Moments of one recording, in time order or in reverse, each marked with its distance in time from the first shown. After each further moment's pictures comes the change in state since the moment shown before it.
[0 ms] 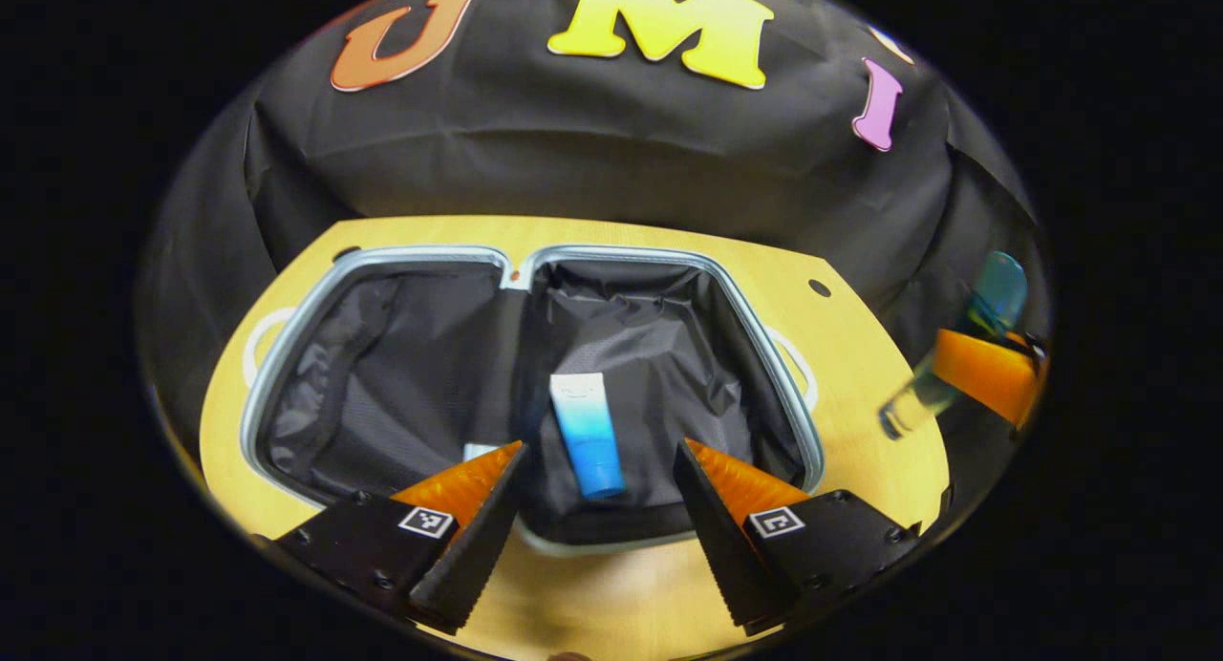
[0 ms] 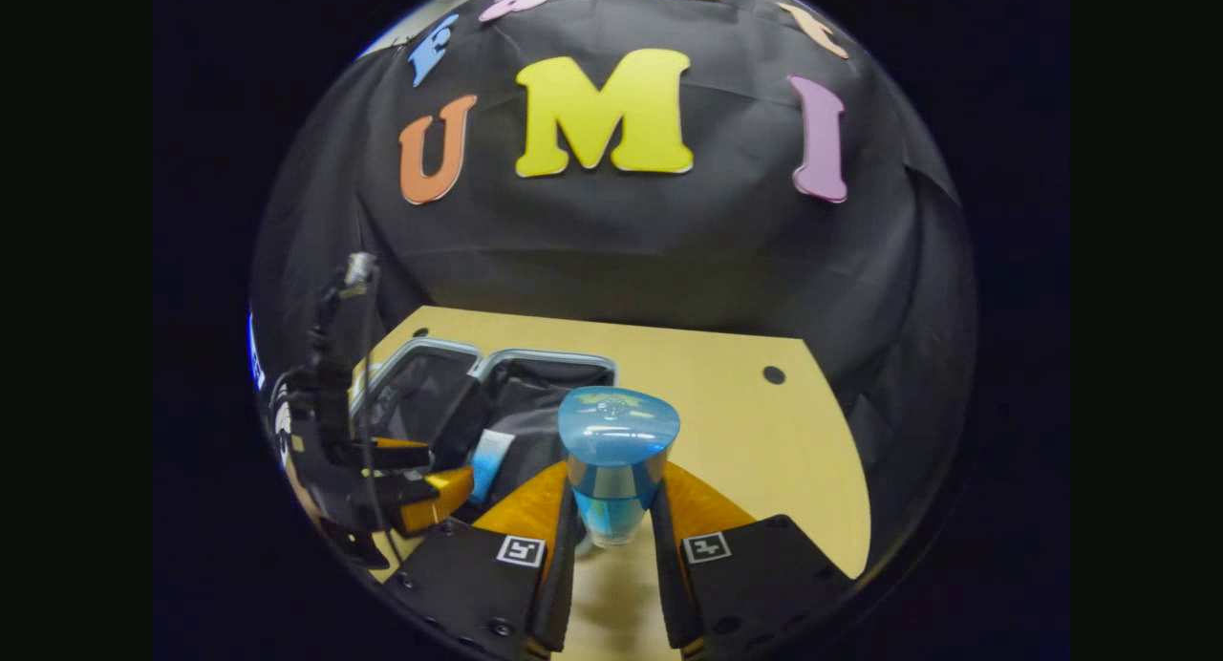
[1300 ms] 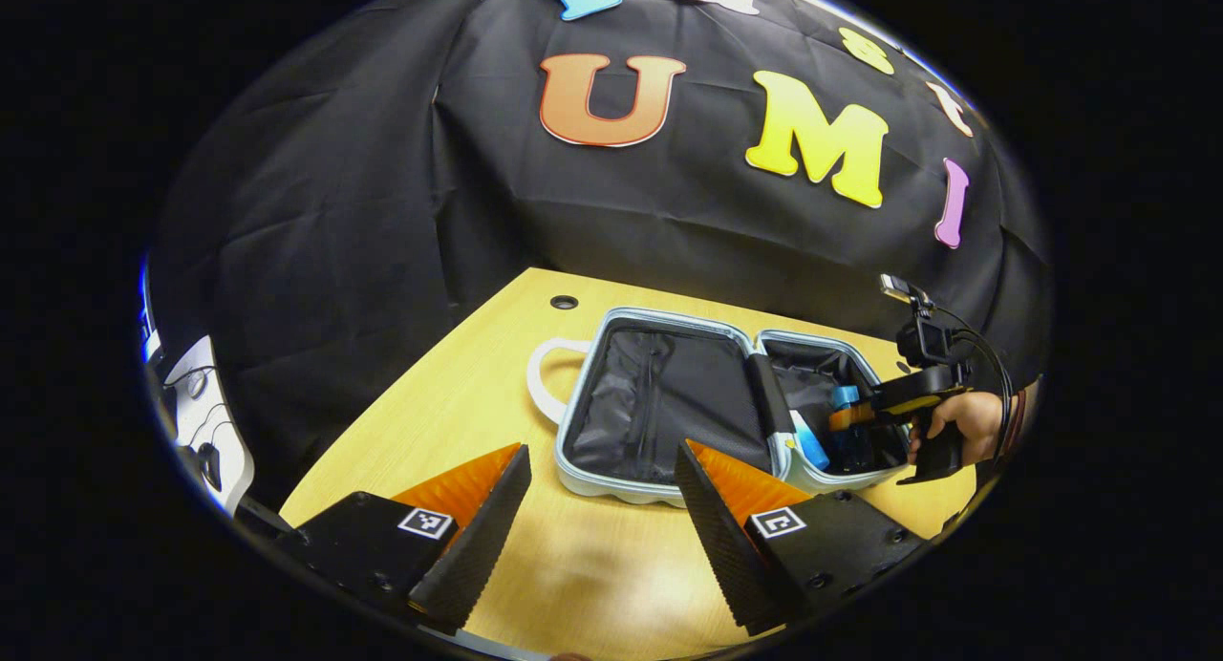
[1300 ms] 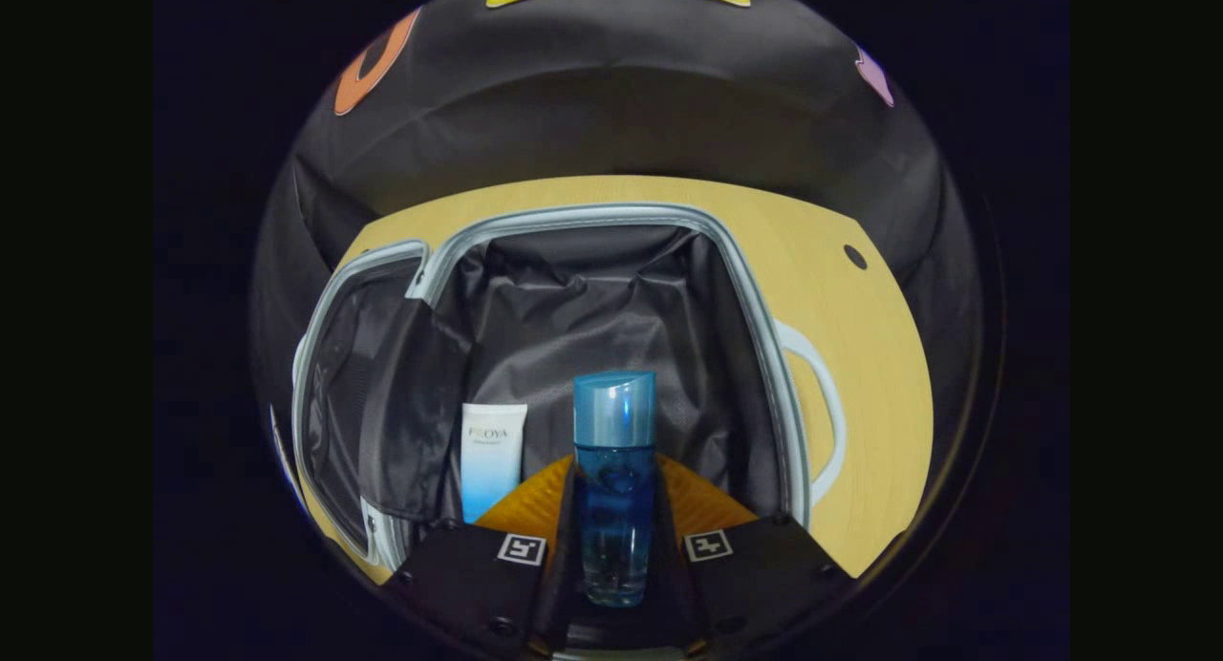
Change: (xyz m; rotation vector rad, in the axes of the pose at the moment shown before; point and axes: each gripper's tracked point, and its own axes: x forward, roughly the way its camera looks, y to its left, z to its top) left arm -0.121 0.226 -0.010 -0.159 -0.243 0.227; right arm 0.168 0.072 -0.095 0.120 0.446 -0.138
